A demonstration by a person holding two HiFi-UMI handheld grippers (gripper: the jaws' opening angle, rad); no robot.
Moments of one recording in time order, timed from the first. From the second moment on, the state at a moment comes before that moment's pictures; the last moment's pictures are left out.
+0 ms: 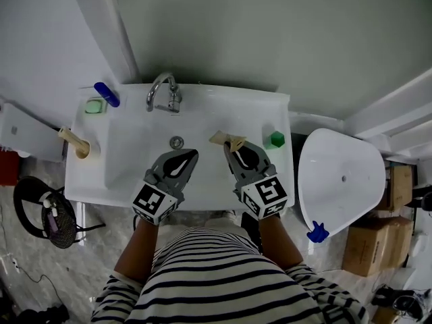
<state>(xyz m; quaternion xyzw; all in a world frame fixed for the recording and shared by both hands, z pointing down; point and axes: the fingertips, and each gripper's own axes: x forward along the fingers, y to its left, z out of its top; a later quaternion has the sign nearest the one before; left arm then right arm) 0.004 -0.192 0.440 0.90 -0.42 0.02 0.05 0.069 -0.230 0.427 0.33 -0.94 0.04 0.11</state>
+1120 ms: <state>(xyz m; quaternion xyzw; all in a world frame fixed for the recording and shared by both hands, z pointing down) -0.210 -0.111 0.428 0.92 -0.39 -0.02 0.04 -0.144 -0.134 0.420 0.36 -0.92 0.03 0.12</state>
